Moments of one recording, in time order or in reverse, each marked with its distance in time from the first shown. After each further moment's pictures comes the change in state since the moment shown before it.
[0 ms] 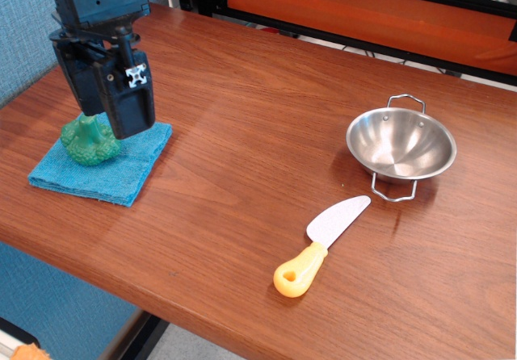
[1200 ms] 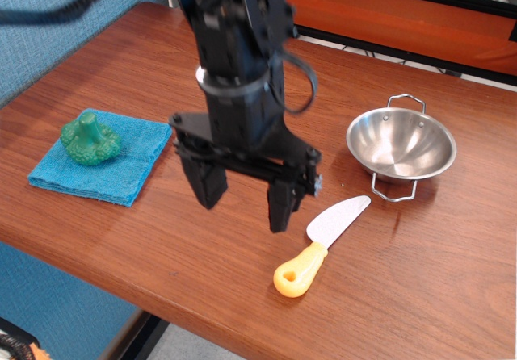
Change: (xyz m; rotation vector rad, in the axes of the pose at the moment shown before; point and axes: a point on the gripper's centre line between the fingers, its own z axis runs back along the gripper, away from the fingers) arm 0.054 -0.077 -0.076 0.145 -0.153 0.371
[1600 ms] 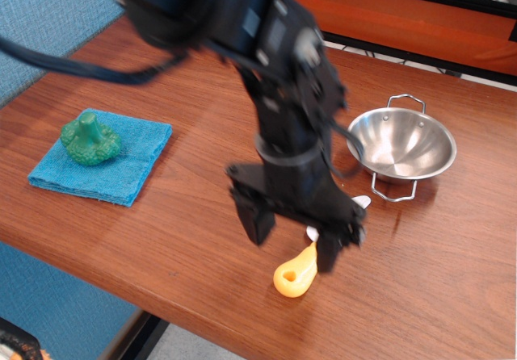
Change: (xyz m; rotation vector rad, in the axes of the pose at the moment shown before) arm 0.009 -0.026 -0.049 0.003 -0.021 -0.062
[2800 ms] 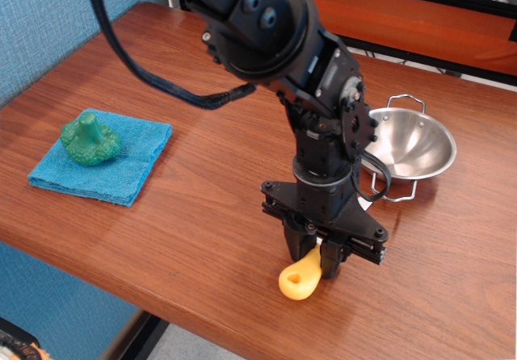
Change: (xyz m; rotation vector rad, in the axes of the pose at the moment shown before) arm 0.007 -0.004 -0.034 -0.009 0.095 -0.039
